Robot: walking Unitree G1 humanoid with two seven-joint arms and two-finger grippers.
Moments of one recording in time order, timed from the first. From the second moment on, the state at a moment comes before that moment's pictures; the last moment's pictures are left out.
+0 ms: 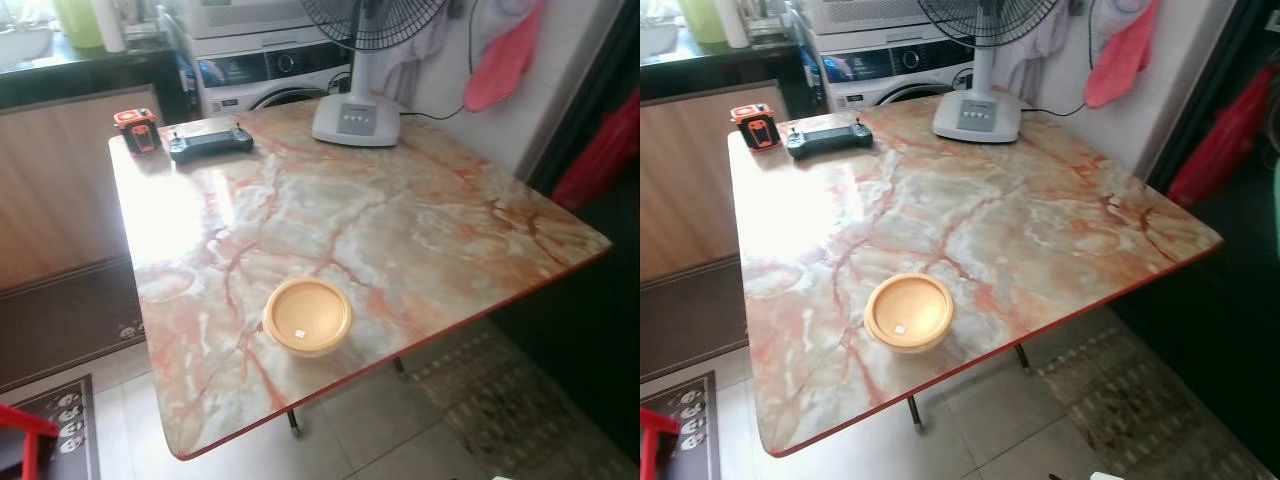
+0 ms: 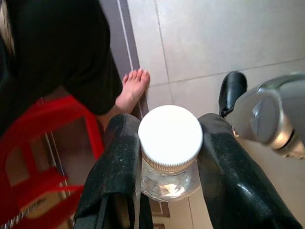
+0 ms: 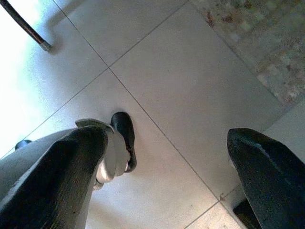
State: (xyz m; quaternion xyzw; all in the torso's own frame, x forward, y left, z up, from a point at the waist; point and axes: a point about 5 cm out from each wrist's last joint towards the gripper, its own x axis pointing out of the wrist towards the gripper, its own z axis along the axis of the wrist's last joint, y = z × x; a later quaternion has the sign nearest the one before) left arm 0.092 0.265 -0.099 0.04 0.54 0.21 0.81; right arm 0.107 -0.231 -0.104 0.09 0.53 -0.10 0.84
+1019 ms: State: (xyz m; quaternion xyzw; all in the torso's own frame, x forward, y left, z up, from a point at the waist) left arm 0.103 0.253 -0.100 0.03 0.53 0.21 0.82; right arm 0.110 -0.231 -0.103 0.09 0.52 -0.10 0.84
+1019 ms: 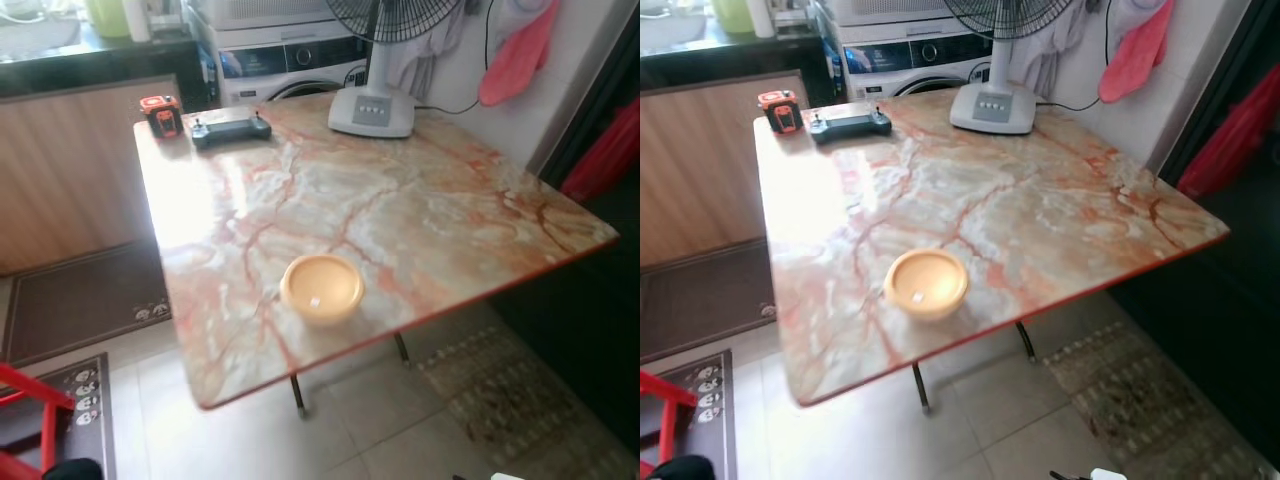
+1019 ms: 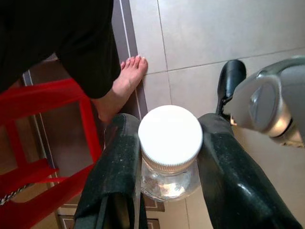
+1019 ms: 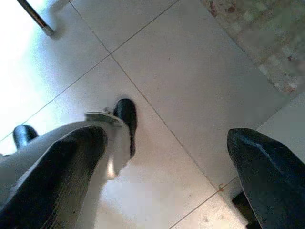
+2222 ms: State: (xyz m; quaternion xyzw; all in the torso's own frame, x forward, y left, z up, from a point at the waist) left arm 0.098 0.247 -0.103 0.03 0.54 0.21 0.81; right arm 0.110 -0.237 -0.102 0.08 0.53 -0.11 0.84
